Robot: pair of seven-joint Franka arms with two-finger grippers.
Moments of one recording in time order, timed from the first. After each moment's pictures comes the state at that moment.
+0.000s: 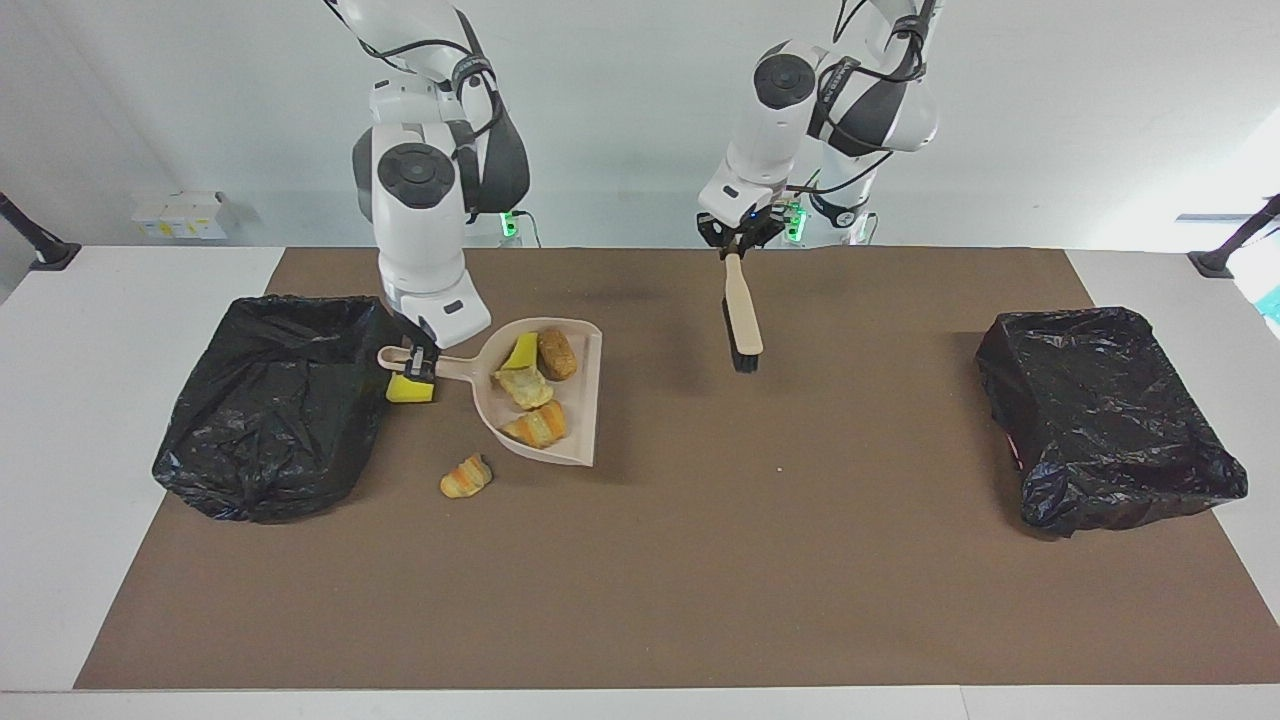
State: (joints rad) left arm -0.85 -0.08 -0.07 -2.28 -0.16 2.10 -0.79; right arm -0.13 0.12 0.02 -1.74 -0.23 1.85 -1.46
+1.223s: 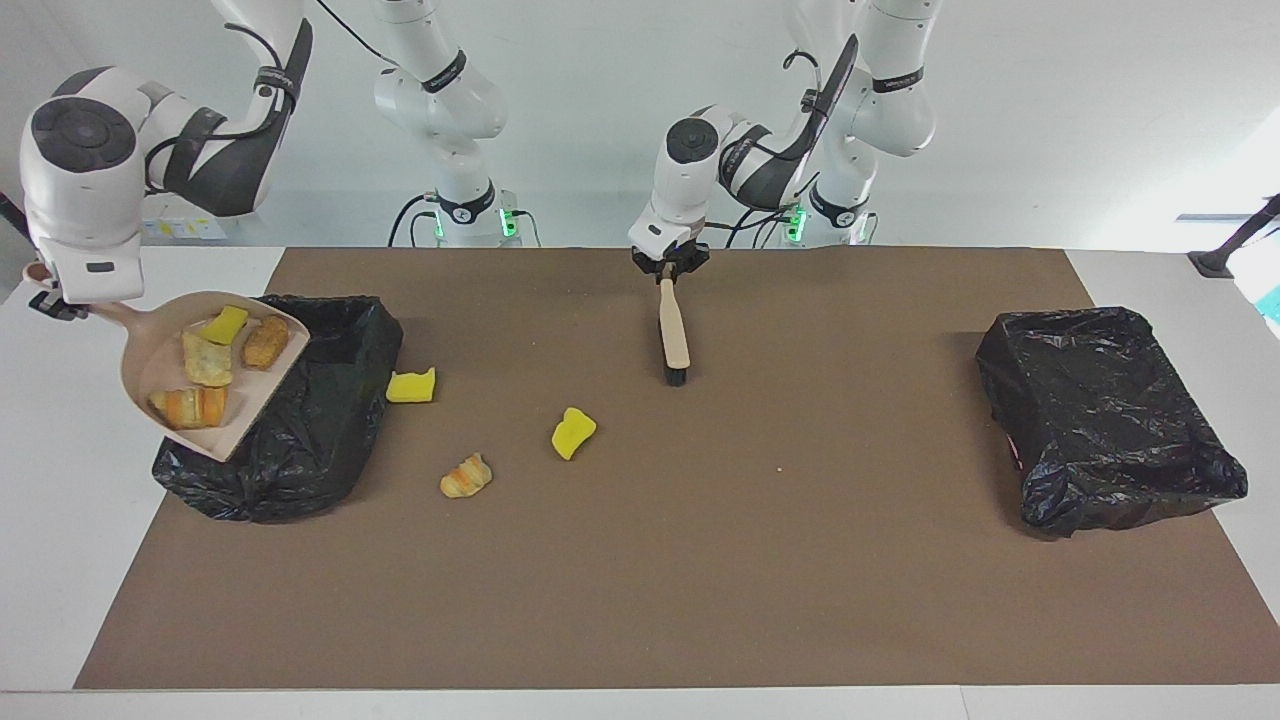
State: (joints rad) left arm -0.87 0.00 -0.07 -2.31 -0.23 2.23 -0.79; right arm -0.25 0.10 -0.06 -1.75 -0.77 1.86 -1.37
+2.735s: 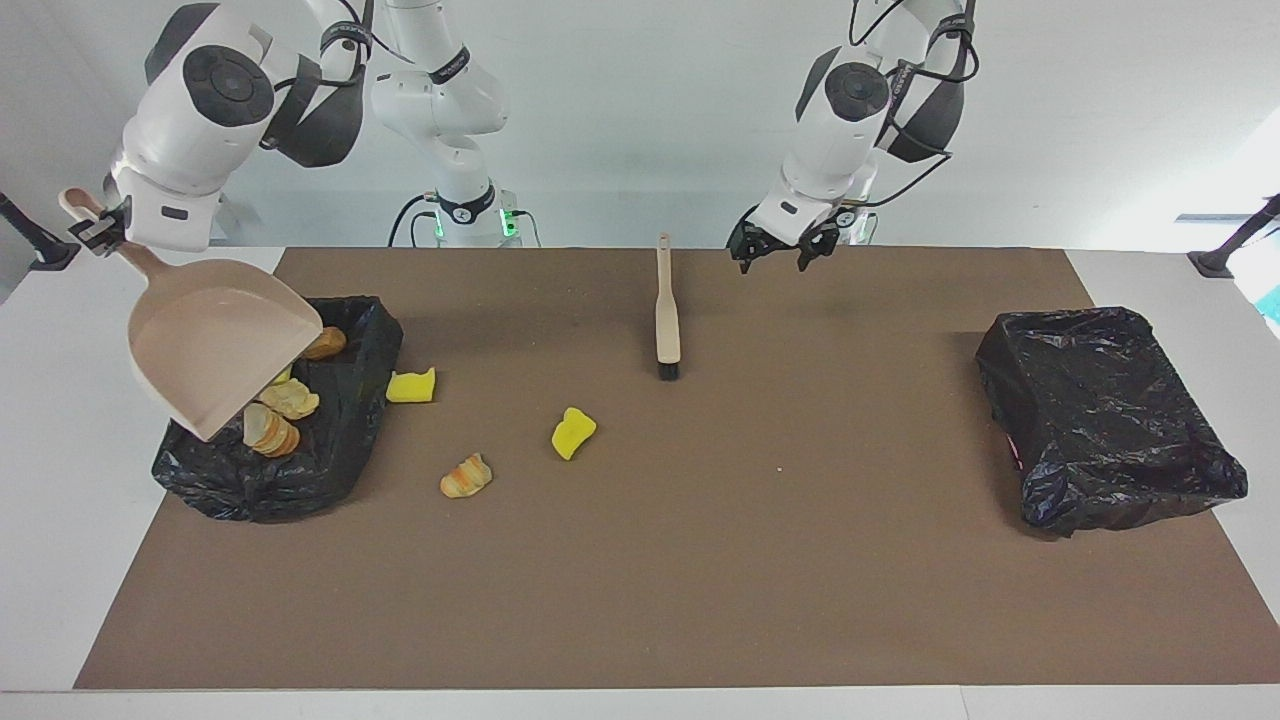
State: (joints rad) left arm -0.36 -0.24 -0.03 -2.15 -0.12 1.74 -0.35; right arm -0.06 -0.05 -0.04 -1.77 -0.73 1.65 -1.12
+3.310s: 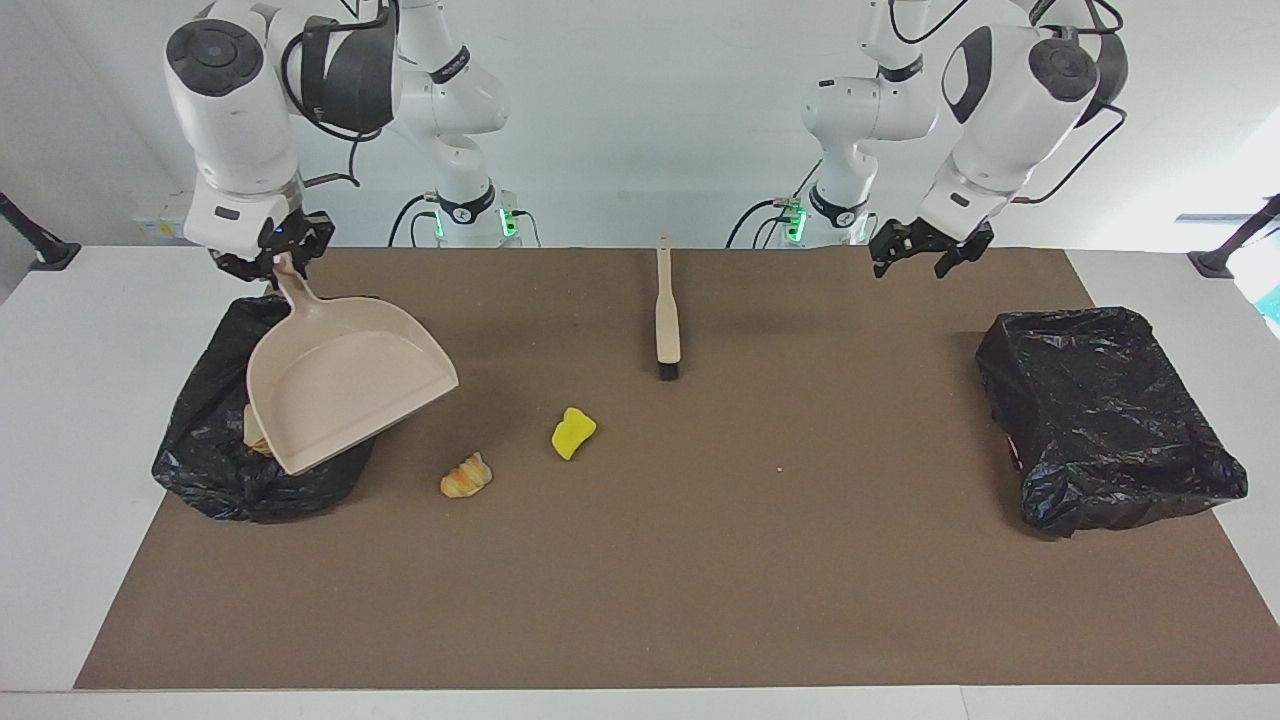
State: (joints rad) left arm -0.09 -0.25 -0.03 -2.05 -0.07 1.73 -0.08; right arm 0.01 -0.05 0.01 -1.77 -0.24 1.55 -0.50
